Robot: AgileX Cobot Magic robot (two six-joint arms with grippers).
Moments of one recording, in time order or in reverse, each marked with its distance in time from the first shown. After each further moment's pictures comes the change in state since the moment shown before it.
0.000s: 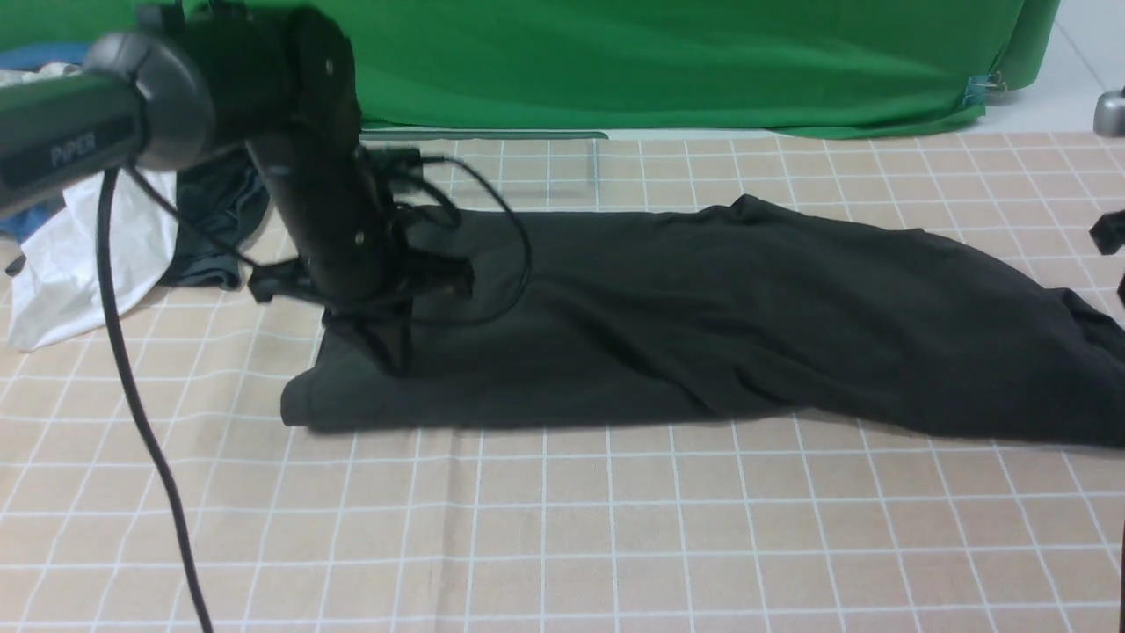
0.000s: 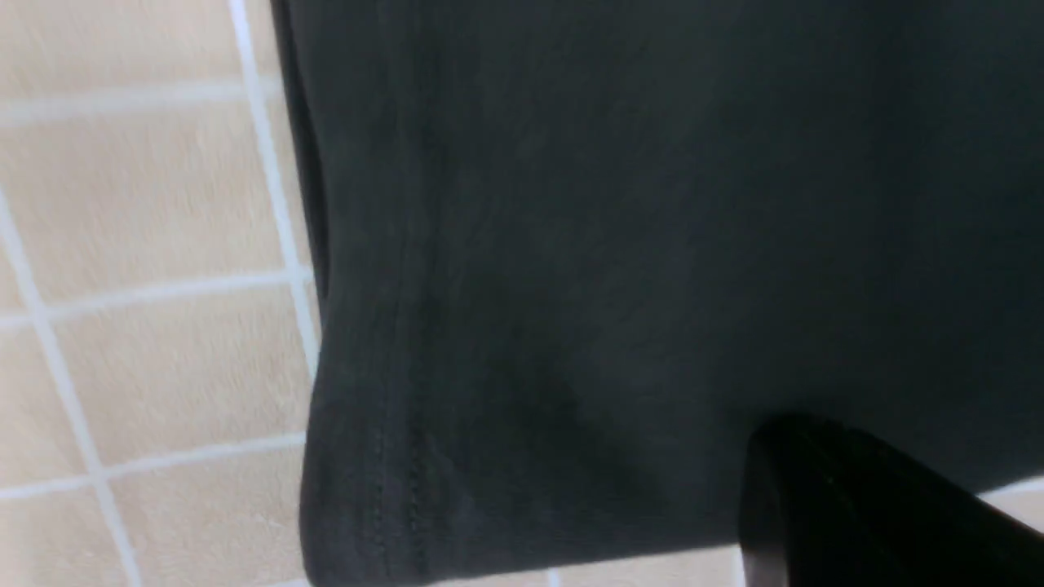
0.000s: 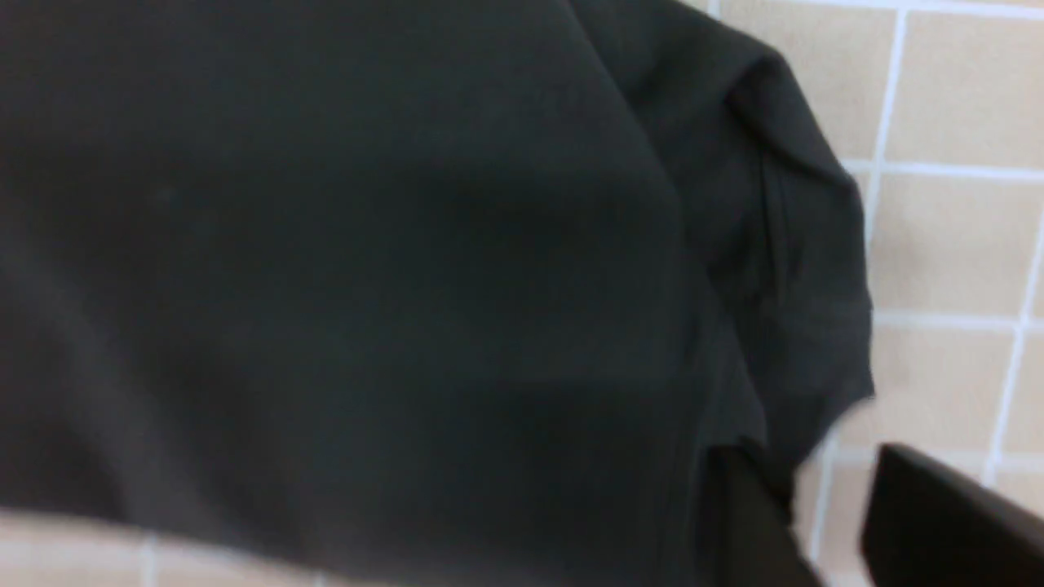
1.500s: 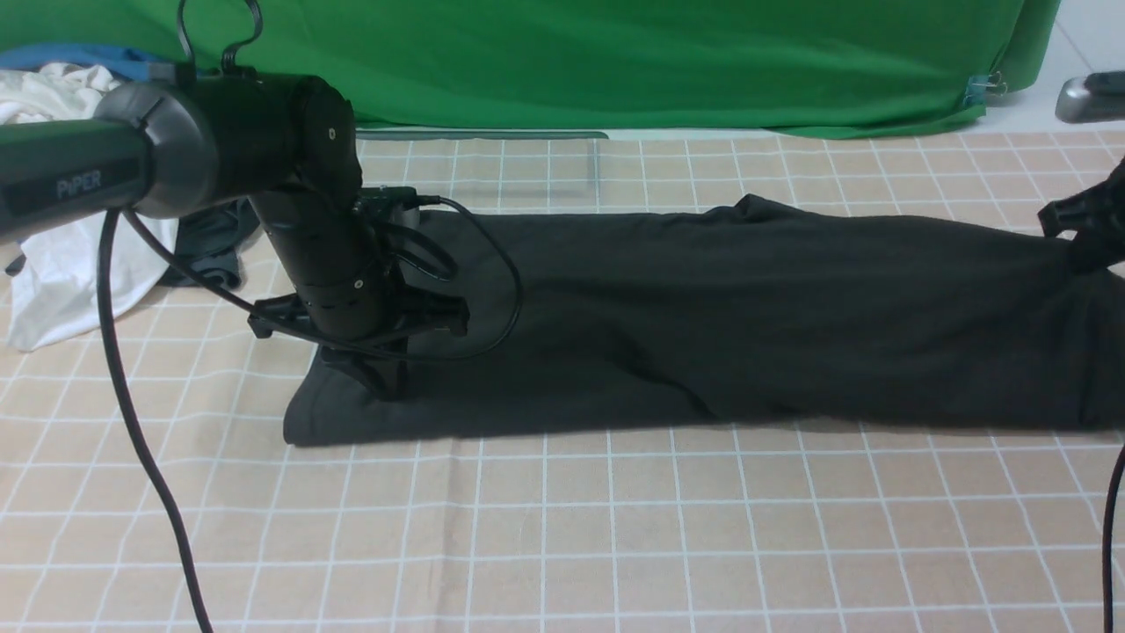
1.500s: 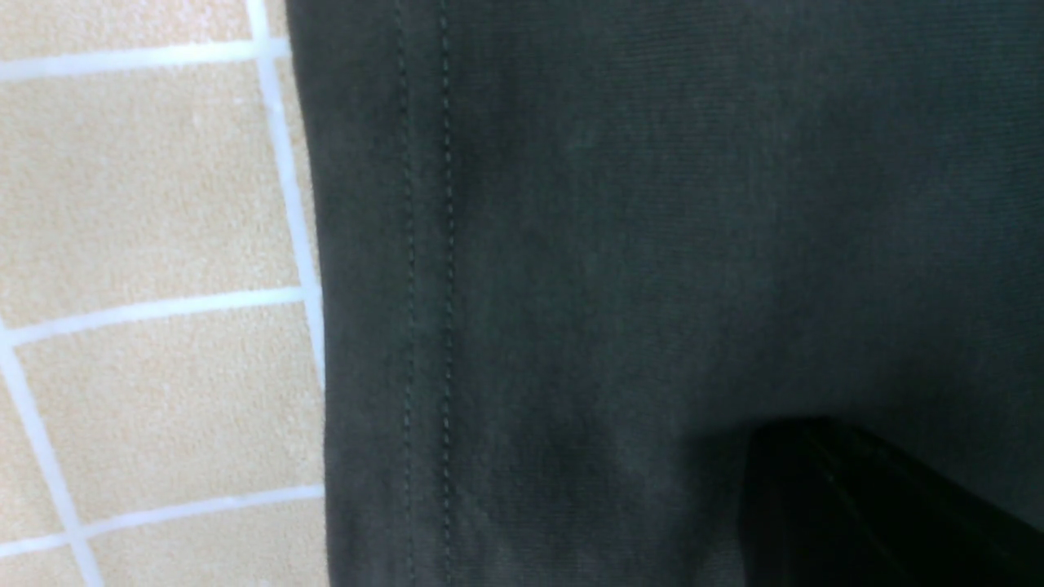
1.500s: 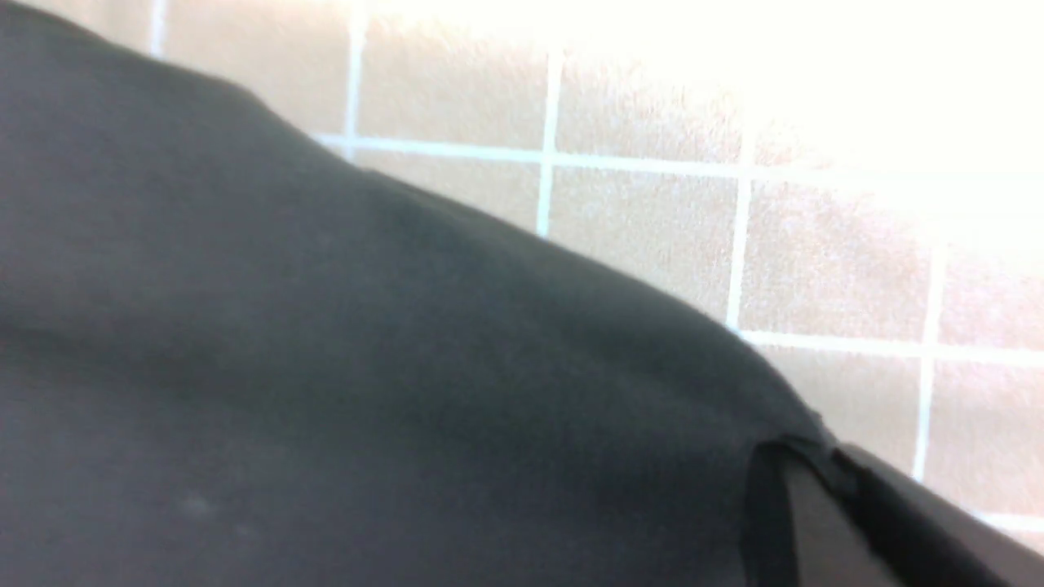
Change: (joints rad) right arm 0.000 0.106 -0.014 0.082 -0.278 -0.088; left arm 0.000 -0.004 0.086 0.023 -0.108 0.003
